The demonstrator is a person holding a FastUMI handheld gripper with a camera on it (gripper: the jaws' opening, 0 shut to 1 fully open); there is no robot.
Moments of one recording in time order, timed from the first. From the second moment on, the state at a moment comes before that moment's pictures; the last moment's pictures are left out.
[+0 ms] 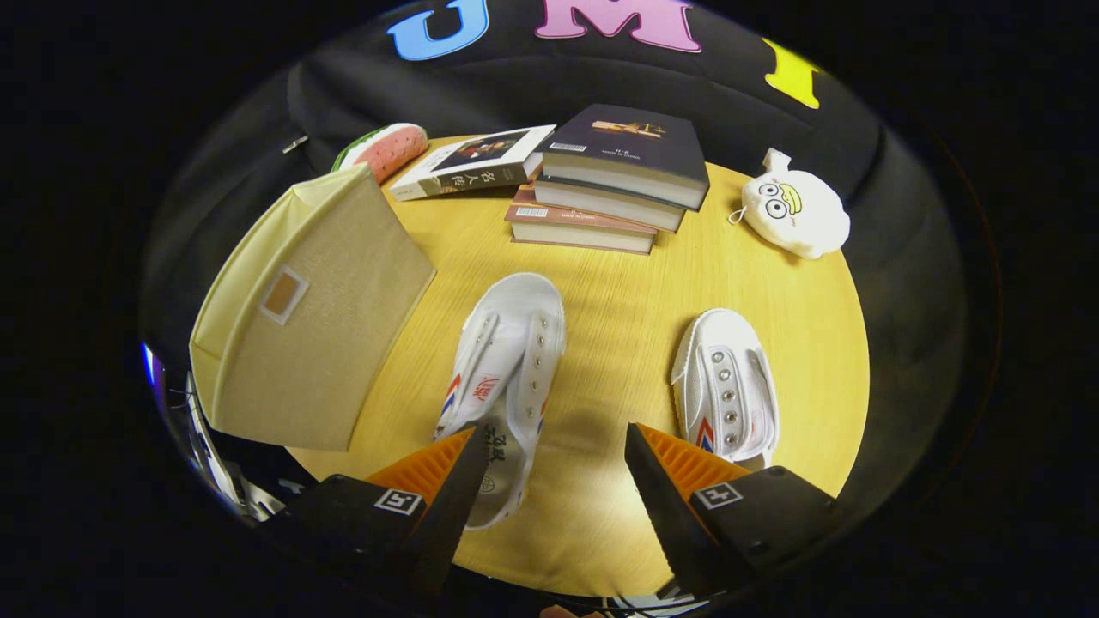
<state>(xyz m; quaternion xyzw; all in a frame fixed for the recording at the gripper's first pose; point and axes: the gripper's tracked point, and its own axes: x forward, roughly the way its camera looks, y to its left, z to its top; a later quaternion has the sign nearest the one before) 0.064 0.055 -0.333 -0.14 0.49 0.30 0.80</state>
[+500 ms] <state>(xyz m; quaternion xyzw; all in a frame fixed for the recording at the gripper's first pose) 0.074 0.092 -0.377 -0.08 0.52 0.31 0.79</state>
